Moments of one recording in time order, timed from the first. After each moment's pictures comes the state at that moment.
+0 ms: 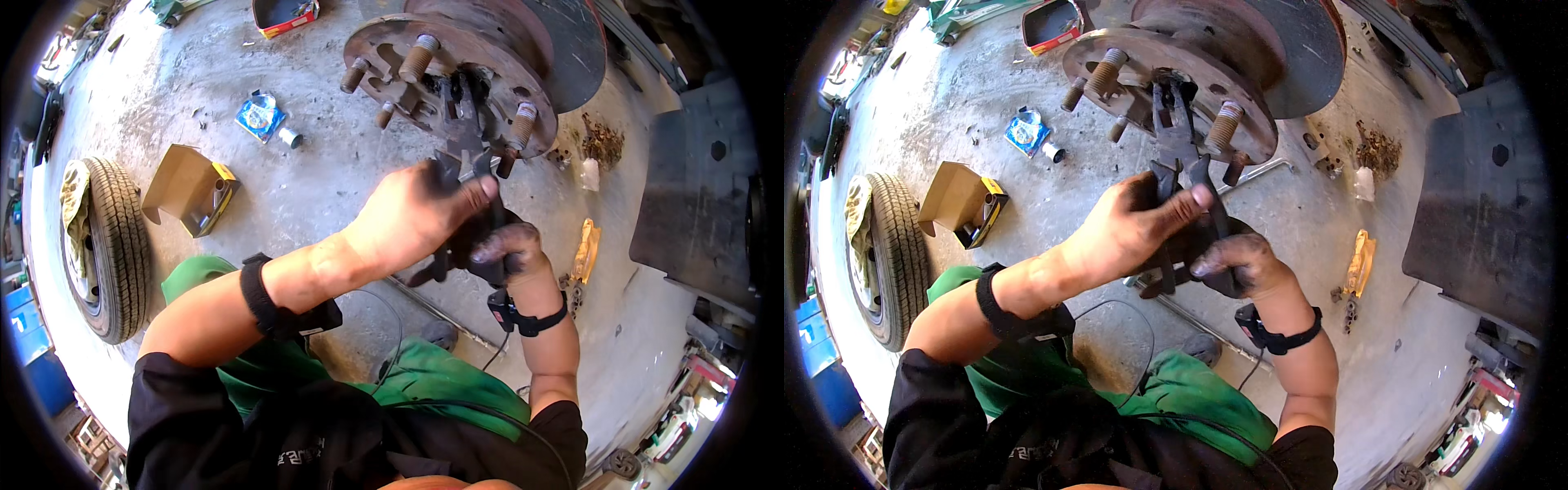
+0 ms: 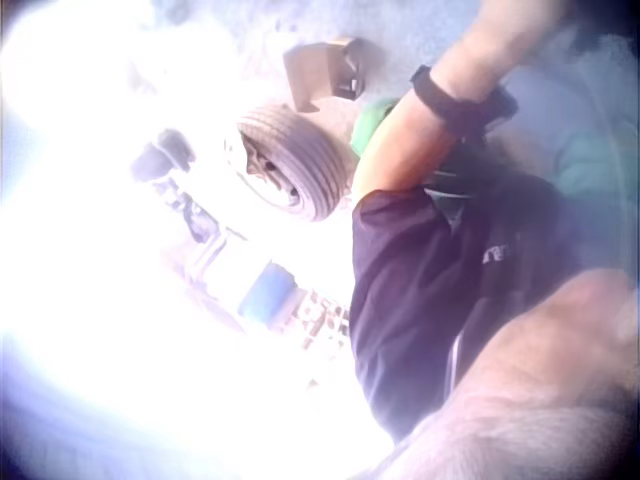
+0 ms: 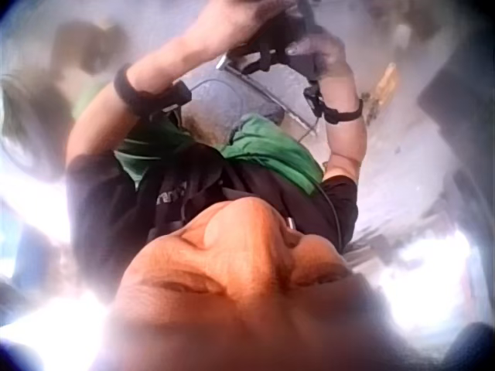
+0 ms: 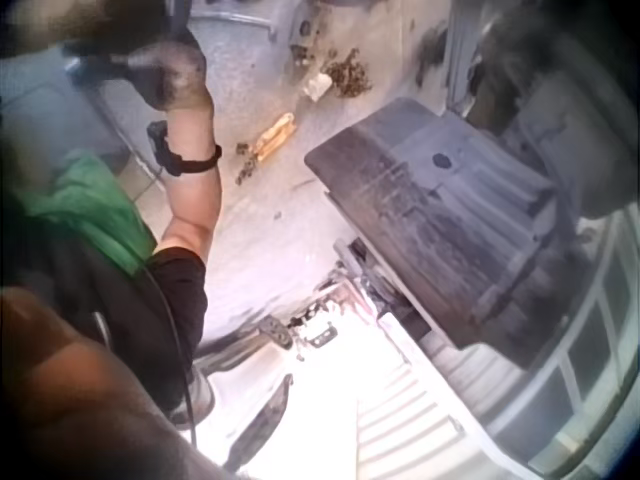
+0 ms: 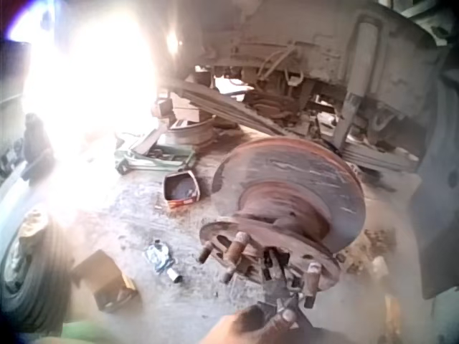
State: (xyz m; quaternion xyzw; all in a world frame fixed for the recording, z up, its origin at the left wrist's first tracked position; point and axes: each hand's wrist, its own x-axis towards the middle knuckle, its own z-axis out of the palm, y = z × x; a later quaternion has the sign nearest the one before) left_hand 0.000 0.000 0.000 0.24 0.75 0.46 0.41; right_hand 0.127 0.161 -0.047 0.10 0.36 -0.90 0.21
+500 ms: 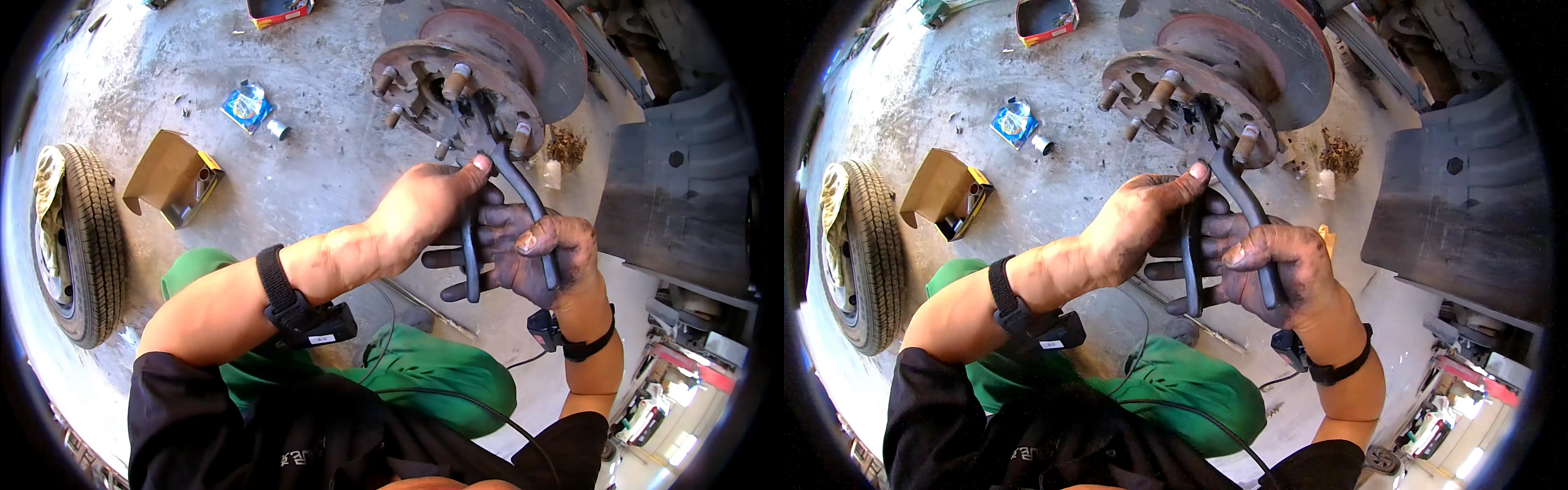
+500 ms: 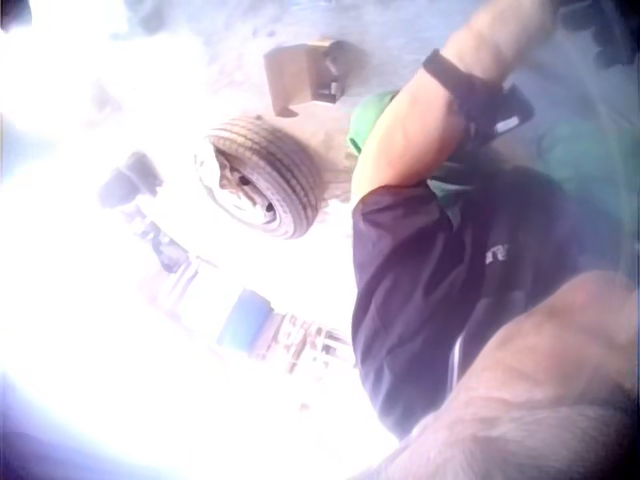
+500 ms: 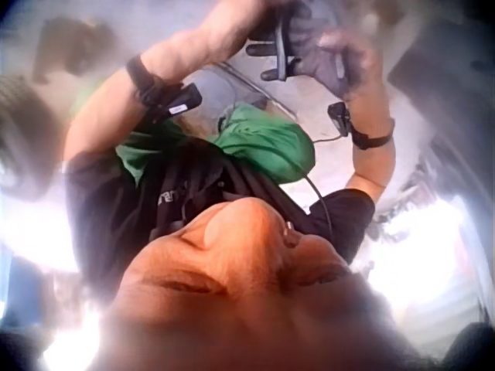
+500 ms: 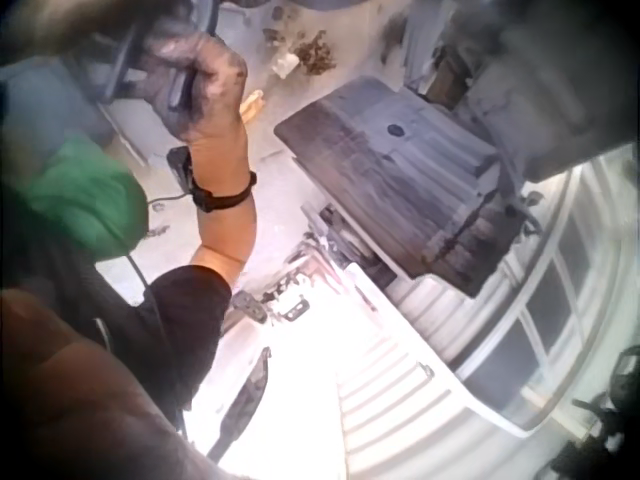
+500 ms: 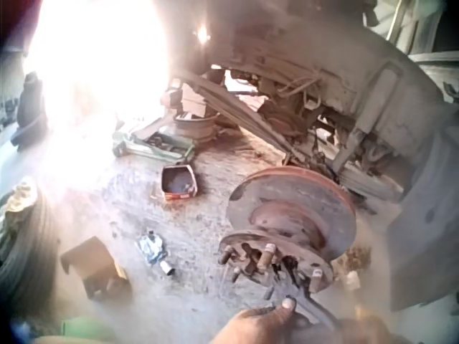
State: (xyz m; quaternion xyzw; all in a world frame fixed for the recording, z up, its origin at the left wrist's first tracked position) left_hand -0.002 -0.013 0.026 -0.01 0.39 0.68 0.62; right_hand 0.106 0.130 0.102 0.28 0.32 -0.87 0.23
